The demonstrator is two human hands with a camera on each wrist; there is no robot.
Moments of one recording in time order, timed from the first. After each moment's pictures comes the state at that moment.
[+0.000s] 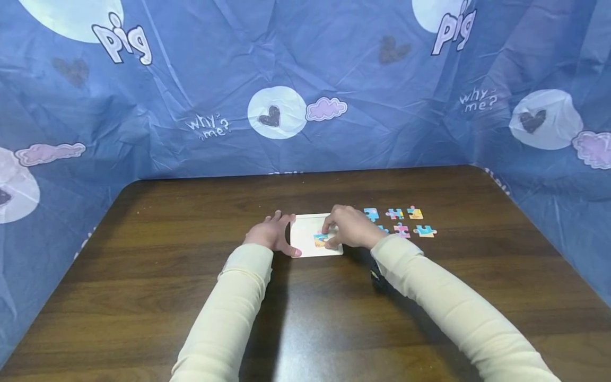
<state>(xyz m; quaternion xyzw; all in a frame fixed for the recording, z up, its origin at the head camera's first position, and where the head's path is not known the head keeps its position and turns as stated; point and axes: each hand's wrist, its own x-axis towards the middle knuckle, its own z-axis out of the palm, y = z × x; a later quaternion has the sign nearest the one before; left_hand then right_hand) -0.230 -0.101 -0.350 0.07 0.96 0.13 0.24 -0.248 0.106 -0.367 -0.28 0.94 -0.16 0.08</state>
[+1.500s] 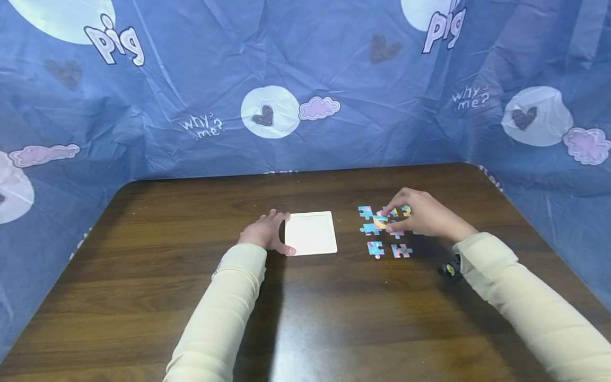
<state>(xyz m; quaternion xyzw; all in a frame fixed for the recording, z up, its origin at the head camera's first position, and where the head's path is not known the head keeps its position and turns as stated) -0.229 -0.100 -0.349 0.09 0.96 0.14 0.24 -0.229 0.243 -0.329 -0.25 0.94 -0.22 0.03</state>
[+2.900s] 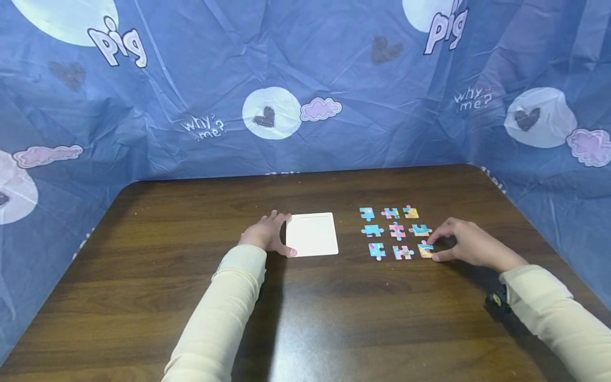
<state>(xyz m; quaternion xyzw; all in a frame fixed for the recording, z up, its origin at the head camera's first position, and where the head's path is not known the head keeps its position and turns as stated) -0.233 -0.101 -0.352 0.09 0.95 0.15 0.25 -0.203 0.327 -0.374 -0.21 0.96 -0.17 0.05</state>
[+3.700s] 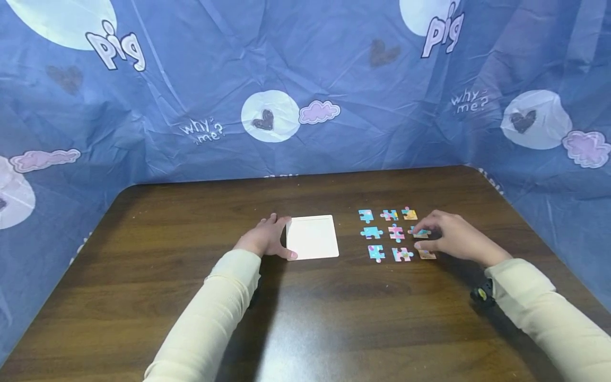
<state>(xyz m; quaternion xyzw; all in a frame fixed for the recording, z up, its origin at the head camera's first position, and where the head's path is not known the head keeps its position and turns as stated) -0.231 -0.100 -0.353 0.10 0.95 0.14 0.24 -0.208 0.299 -0.360 -0.22 0.96 -0.19 0.03</state>
